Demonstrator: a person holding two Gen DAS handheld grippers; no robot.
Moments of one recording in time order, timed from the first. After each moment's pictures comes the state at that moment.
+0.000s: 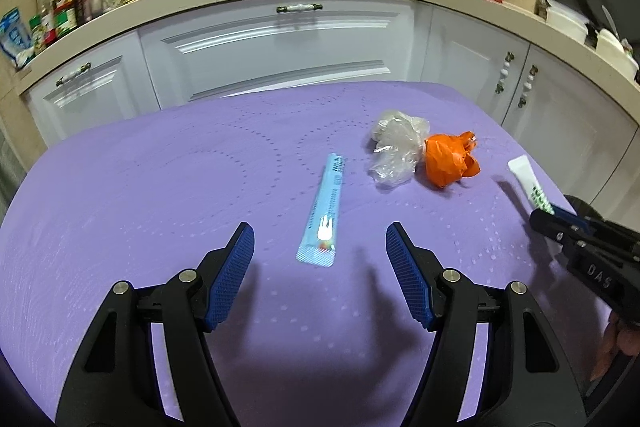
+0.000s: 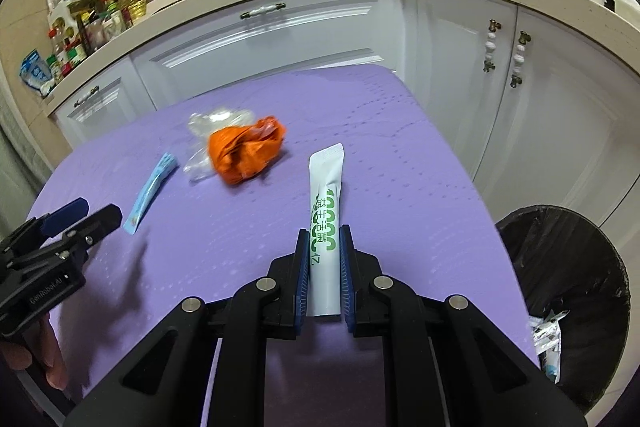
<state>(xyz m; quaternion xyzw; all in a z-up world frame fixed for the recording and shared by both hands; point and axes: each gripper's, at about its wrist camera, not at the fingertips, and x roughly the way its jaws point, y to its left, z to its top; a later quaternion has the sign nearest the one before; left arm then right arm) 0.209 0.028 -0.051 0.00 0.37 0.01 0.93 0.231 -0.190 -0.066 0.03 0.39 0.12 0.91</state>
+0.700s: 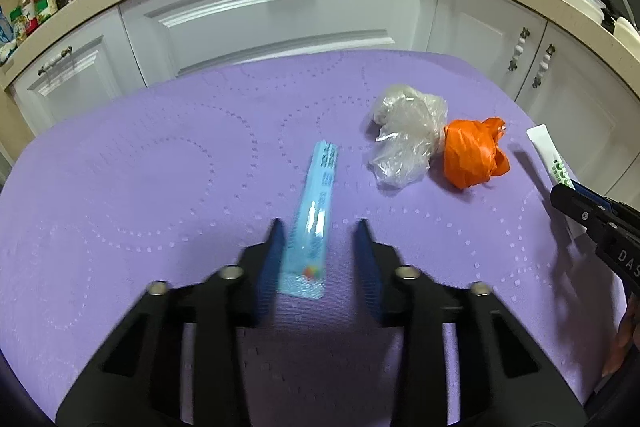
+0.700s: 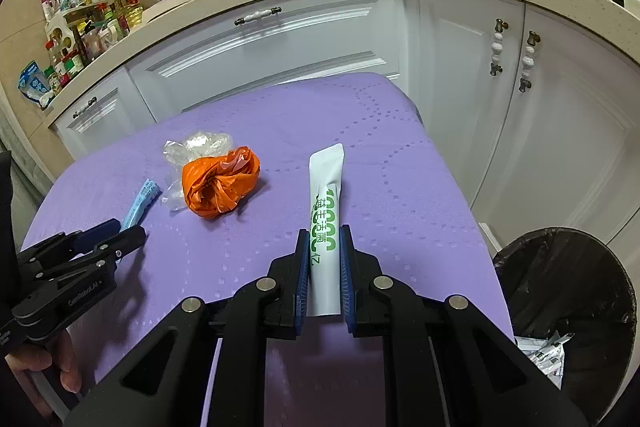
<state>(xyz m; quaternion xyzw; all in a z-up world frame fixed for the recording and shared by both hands) 0.249 0.022 -0.074 -0.01 0.42 0.01 0.91 0.257 -0.201 -0.069 0.04 0.39 0.13 0.91</state>
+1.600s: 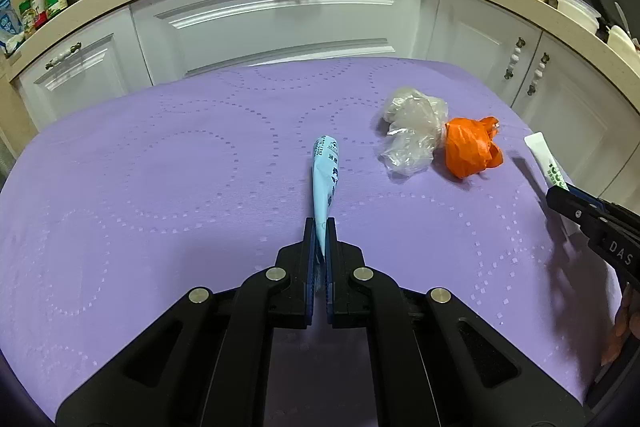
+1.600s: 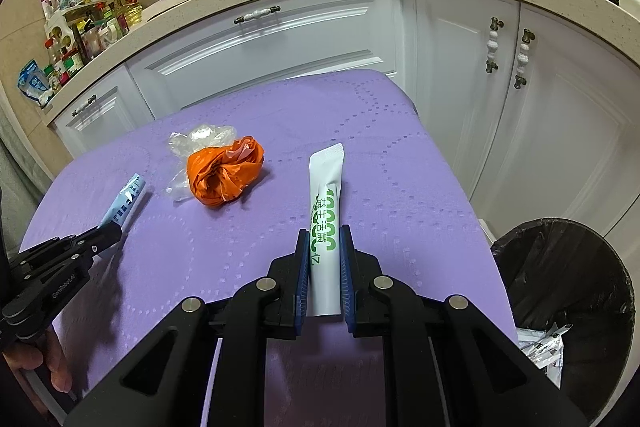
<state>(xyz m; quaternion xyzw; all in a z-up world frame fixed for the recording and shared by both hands) 0.229 0.036 -0.066 -0.02 0.41 0.01 0.91 0.252 -0.201 -0.068 0.04 0.39 0.13 0.91</state>
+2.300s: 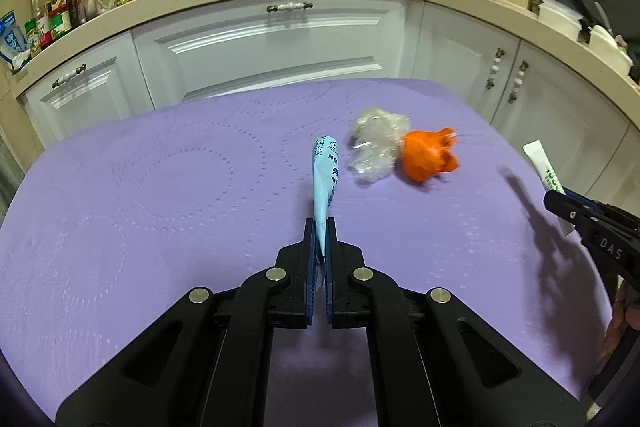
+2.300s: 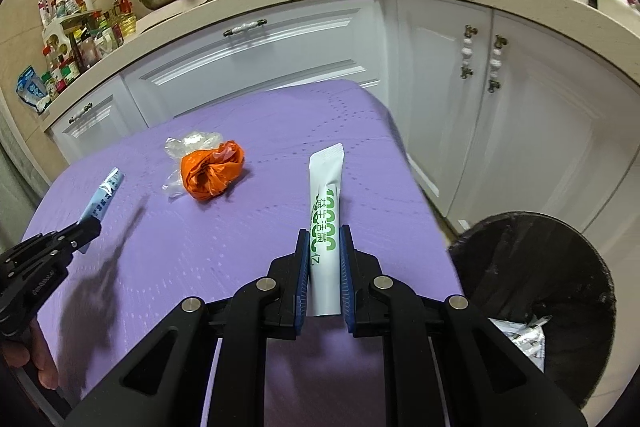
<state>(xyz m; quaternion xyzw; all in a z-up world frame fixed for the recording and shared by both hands) 0.196 0.018 -0.038 -0.01 0.37 0.00 0.93 0.223 -0.233 -0.054 0.04 0.38 0.10 0.92</state>
